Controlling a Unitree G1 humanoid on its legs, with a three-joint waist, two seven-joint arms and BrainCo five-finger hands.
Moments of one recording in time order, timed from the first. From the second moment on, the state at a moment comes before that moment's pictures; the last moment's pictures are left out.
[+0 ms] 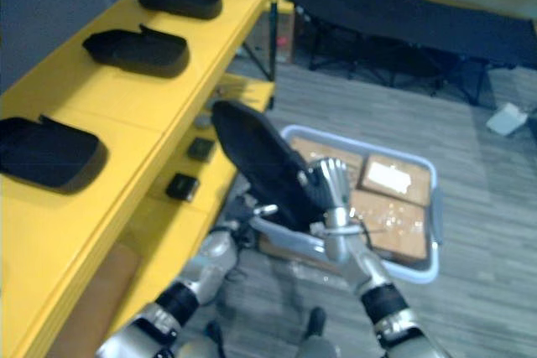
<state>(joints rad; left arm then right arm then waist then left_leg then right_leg) -0.40 0.06 -0.45 0.61 -0.64 -0.09 0.22 -0.32 -0.28 0.34 0.39 -0.72 -0.35 -0.74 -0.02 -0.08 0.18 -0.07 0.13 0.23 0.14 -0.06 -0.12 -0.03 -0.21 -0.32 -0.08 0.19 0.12</state>
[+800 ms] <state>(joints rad) -0.41 0.00 -0.39 0.69 -1.33 -0.25 -0.01 -0.25 -0.16 0.40 0.43 -0.60 -0.38 -0.77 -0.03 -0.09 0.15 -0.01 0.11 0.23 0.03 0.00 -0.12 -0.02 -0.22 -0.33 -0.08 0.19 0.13</state>
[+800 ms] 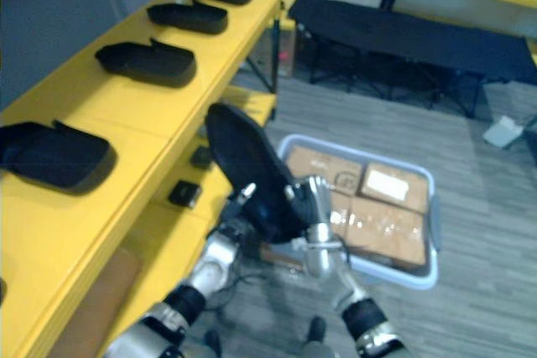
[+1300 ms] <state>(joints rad) -0.37 0.01 -0.39 0.64 -1.20 -0.33 -0.02 -0.22 -0.14 0.45 0.42 -0.53 -0.42 -0.83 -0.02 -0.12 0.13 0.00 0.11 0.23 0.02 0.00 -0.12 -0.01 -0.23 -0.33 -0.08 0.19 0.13</state>
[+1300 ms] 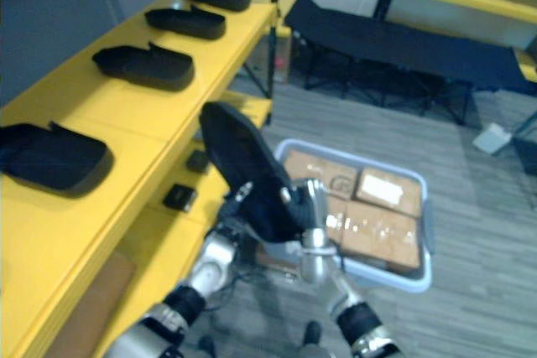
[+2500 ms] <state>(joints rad) 0.26 -0.01 0.31 -0.36 -0.14 -0.41 0.57 0.19 -0.04 -0.05 0.10 0.34 -0.42 -0.23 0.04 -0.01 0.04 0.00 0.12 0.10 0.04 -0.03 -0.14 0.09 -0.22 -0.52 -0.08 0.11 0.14</state>
